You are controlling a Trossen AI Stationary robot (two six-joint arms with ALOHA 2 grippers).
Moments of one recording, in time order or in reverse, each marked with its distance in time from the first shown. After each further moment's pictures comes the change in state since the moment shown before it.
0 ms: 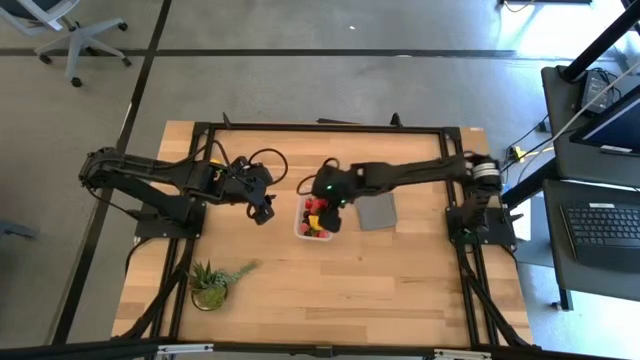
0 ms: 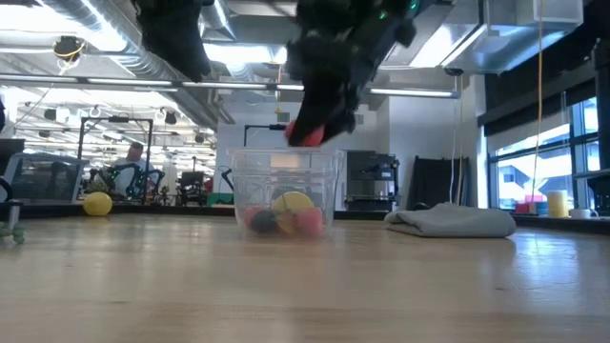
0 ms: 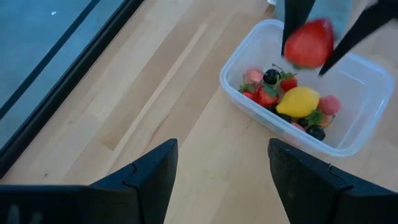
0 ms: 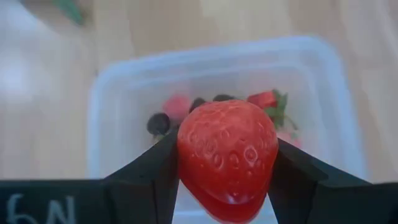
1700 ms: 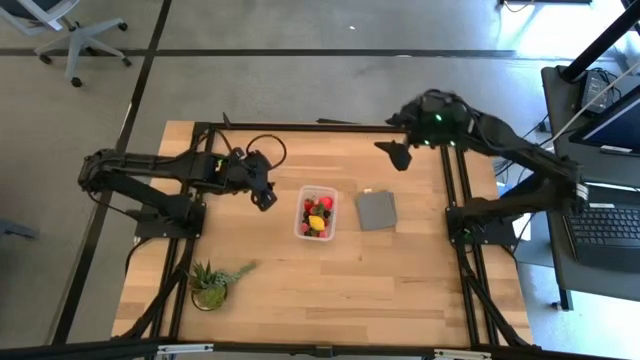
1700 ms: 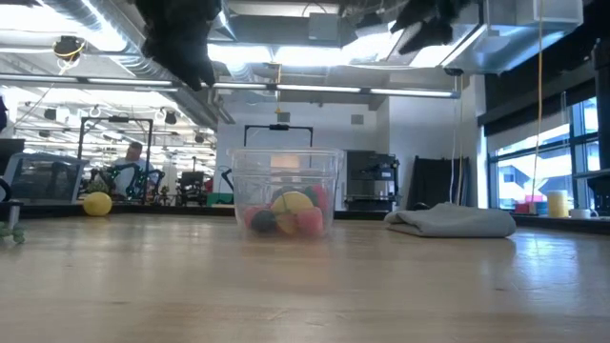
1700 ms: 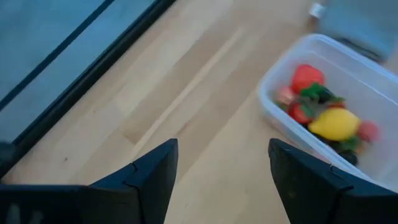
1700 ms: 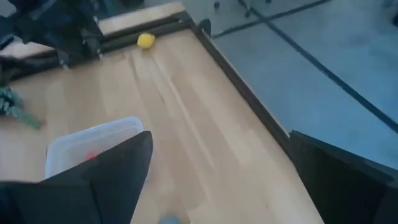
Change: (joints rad) left arm 0.109 -0.001 0.000 -0.004 -0.006 -0.027; right arm -0.368 -0.695 -0.083 -0.235 0.080 -0.164
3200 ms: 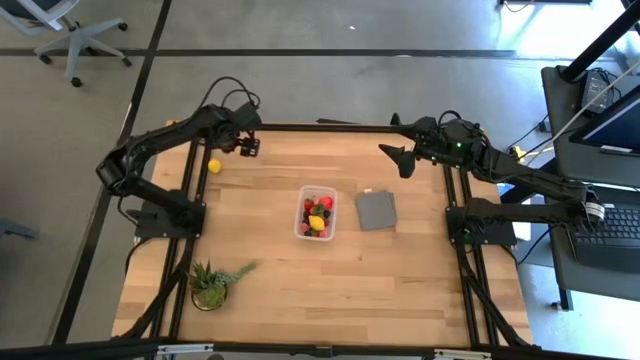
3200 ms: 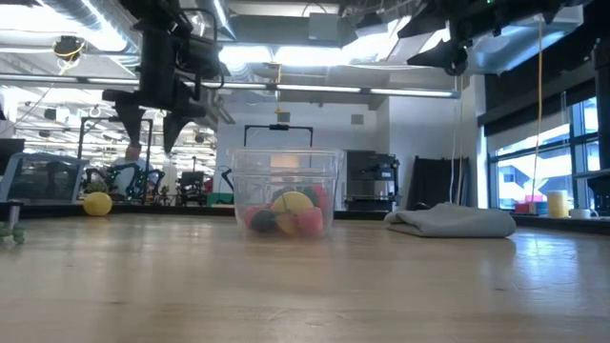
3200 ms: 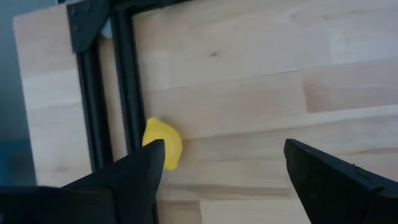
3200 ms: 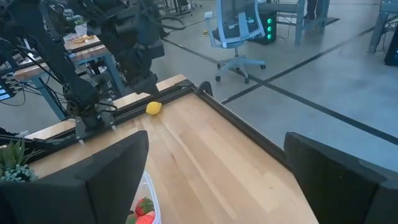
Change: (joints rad) left arm 0.746 0.199 0.000 -0.209 0.145 -0.145; right arm -0.014 -0.305 -0.549 0.618 0.001 0.181
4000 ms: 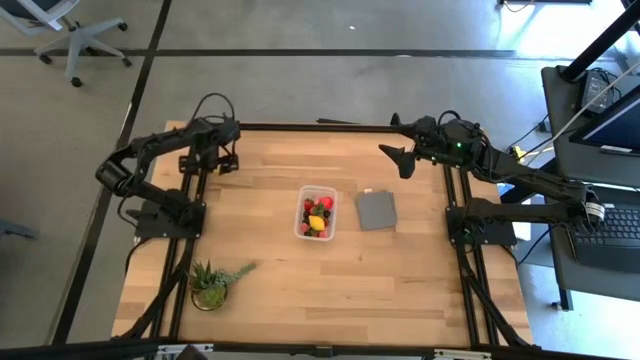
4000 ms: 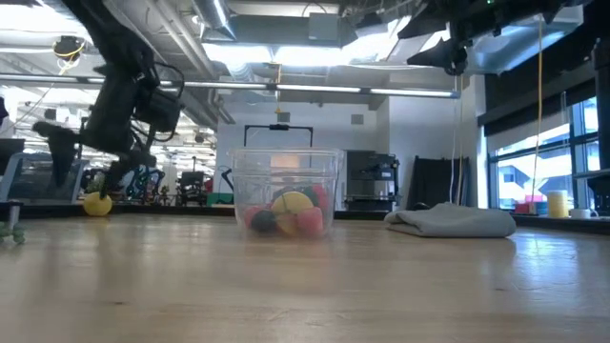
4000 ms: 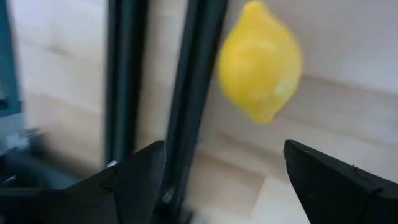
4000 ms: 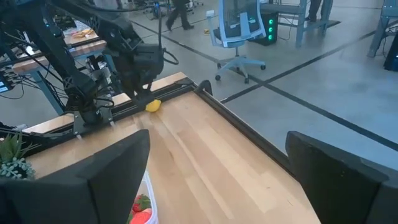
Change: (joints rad) left arm 0.233 -0.001 -0.337 0.041 0.124 -0.170; right arm 0.000 0.000 0.001 -0.002 0.000 -0.033
